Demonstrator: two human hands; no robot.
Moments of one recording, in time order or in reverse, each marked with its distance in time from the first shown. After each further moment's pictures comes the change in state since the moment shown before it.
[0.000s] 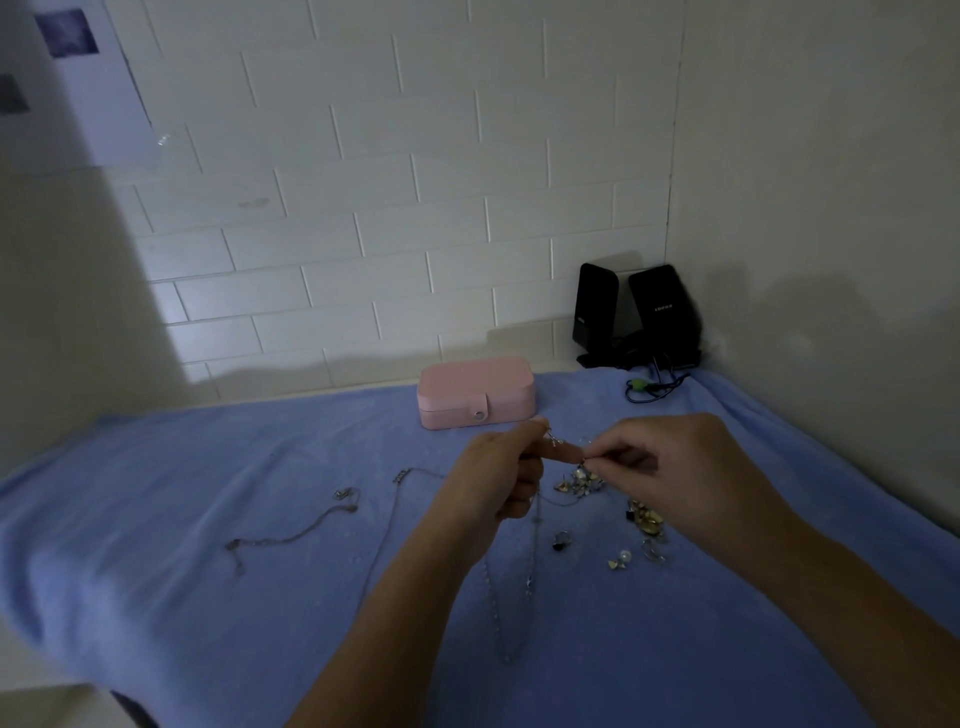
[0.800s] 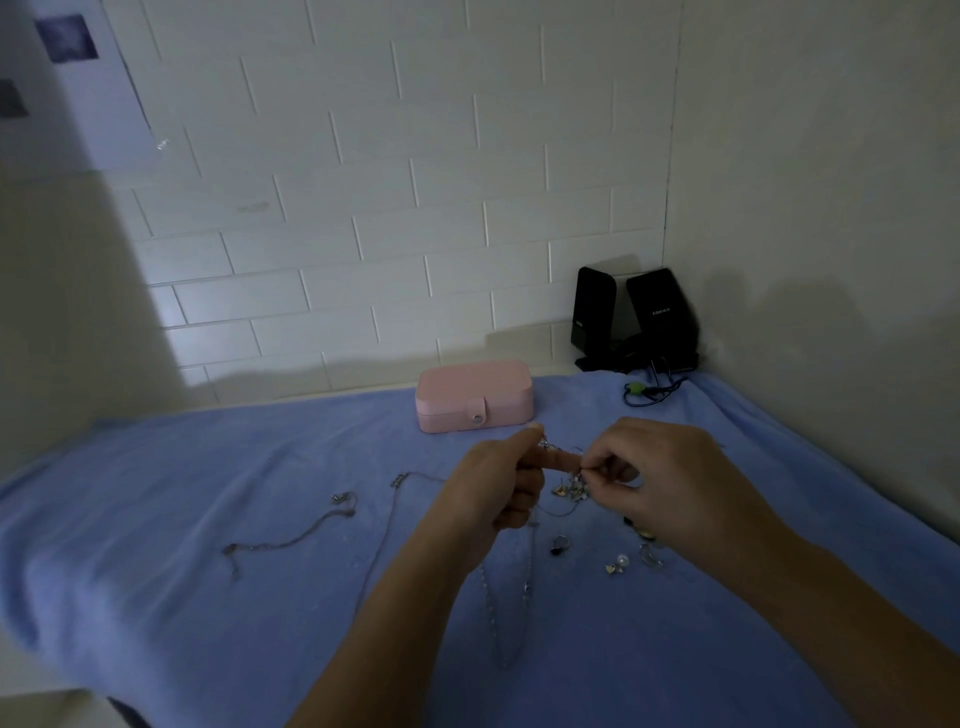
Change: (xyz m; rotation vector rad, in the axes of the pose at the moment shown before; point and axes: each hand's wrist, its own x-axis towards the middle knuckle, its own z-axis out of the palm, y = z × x) left_hand 0.002 -0.002 -0.001 0.006 -0.024 -0.063; right_hand 0.002 0.002 0.006 -0.218 0.031 -0.165
